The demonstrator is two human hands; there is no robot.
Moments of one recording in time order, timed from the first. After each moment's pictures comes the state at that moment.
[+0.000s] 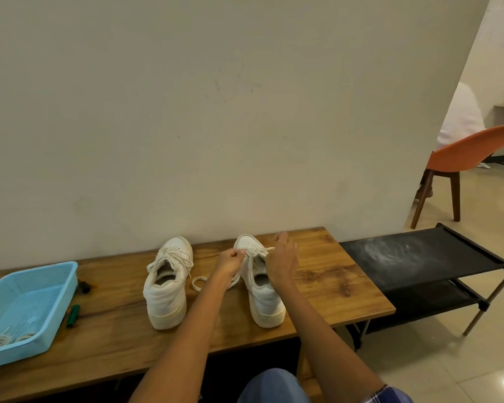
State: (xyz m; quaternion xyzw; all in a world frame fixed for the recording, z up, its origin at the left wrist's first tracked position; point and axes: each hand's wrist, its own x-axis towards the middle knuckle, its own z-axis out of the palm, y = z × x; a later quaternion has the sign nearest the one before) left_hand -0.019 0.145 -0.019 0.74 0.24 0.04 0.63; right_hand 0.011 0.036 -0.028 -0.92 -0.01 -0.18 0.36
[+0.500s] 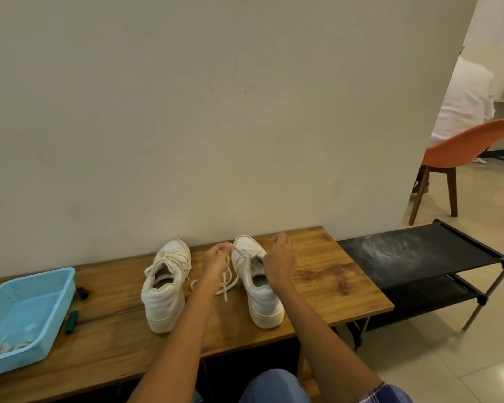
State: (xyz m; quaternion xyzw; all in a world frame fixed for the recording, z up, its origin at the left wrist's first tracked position) left_hand -0.023 0.166 -0.020 0.70 0.23 0.10 0.67; right_hand 0.011 0.035 -0.028 -0.91 0.00 -0.17 0.38
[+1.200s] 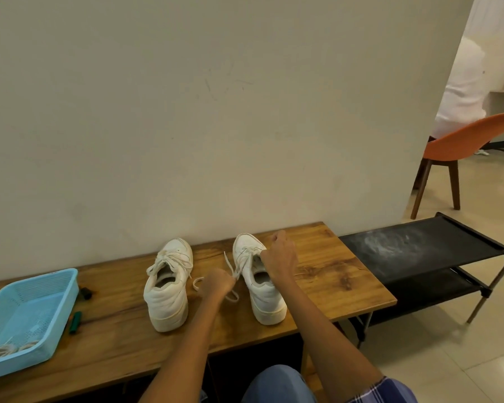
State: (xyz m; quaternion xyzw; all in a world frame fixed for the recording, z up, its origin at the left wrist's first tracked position) left_hand -0.031 0.168 -0.060 0.89 0.27 -0.02 0.36; right_hand 0.010 0.036 -0.026 -0.90 0.00 -0.14 0.41
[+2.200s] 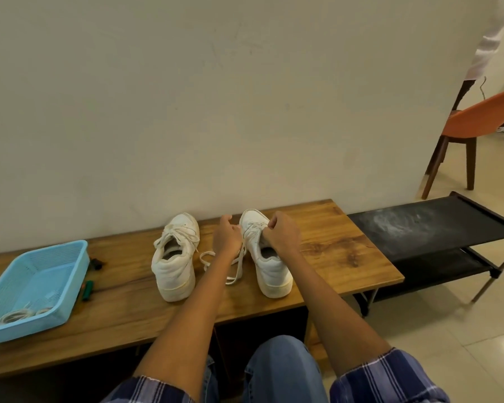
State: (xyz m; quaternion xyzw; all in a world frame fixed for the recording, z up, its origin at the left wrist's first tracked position) left_hand -0.009 0.159 -0.036 0.86 0.25 0.15 0.42; right_hand 0.021 0.037 -0.036 -0.91 -0.06 -0.09 0.39
